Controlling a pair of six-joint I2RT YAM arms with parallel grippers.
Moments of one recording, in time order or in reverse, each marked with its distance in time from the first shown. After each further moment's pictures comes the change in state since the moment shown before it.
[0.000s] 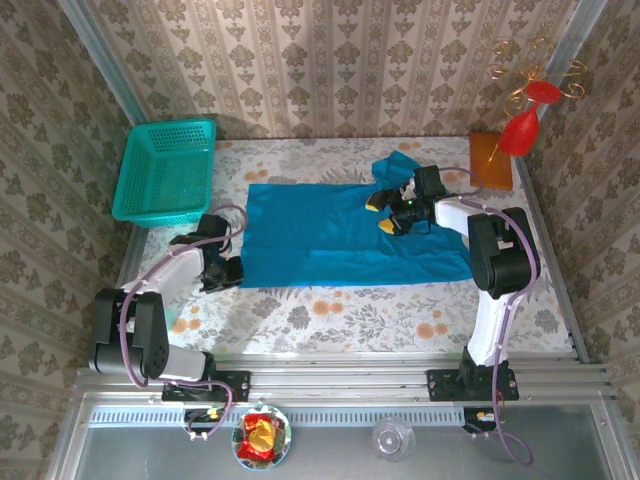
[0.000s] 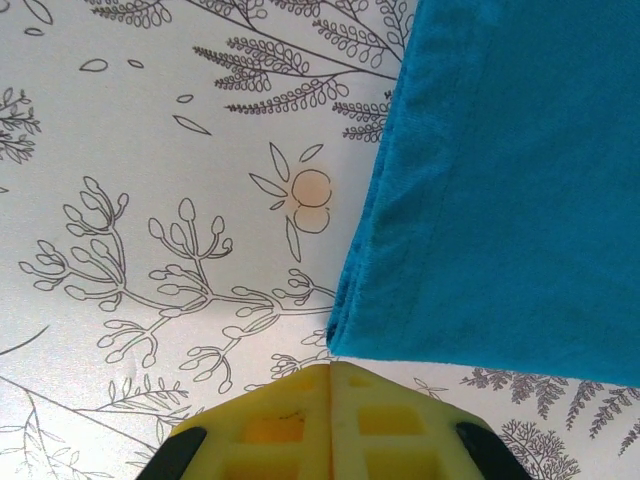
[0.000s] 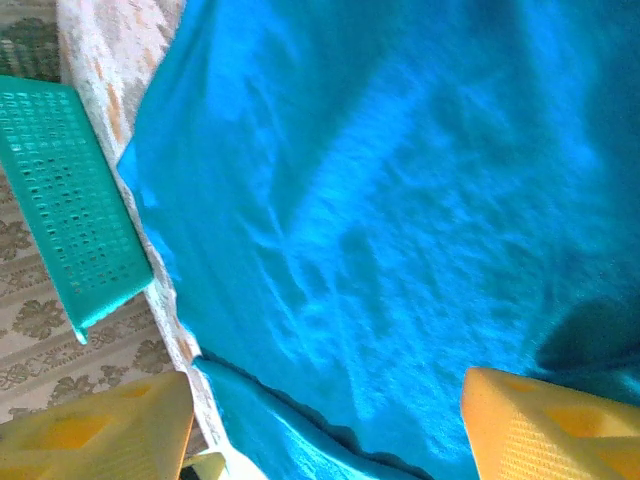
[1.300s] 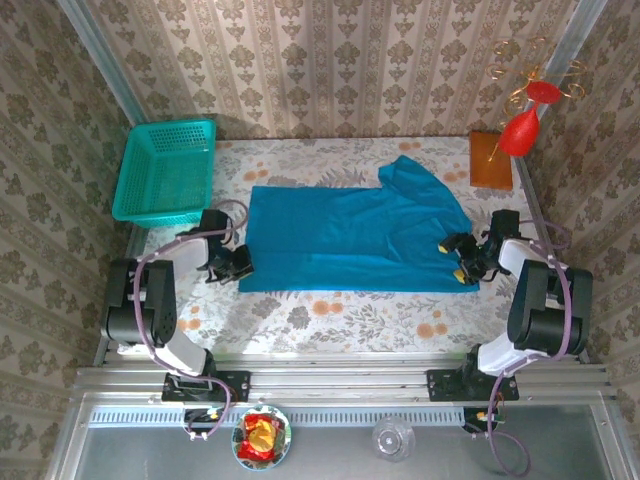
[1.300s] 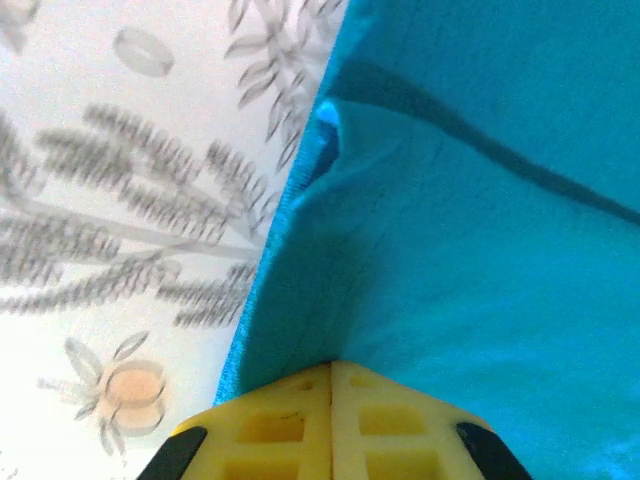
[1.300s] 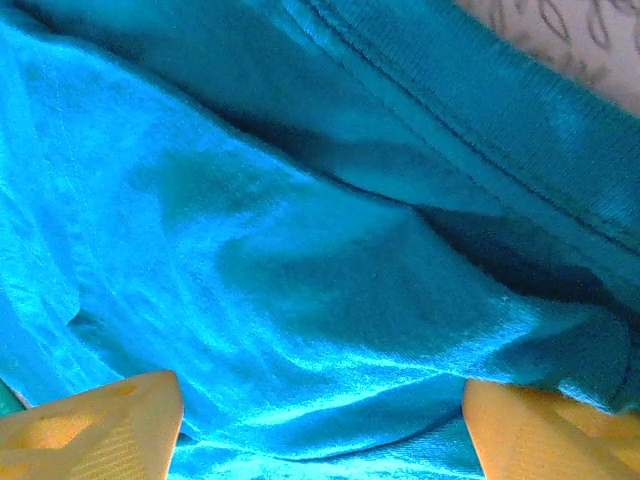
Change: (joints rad) left arm 0.048 0.169 -0.002 0.240 0.222 -0.086; right arm -0.429 -0.455 -0.495 -0.286 0.209 -0.192
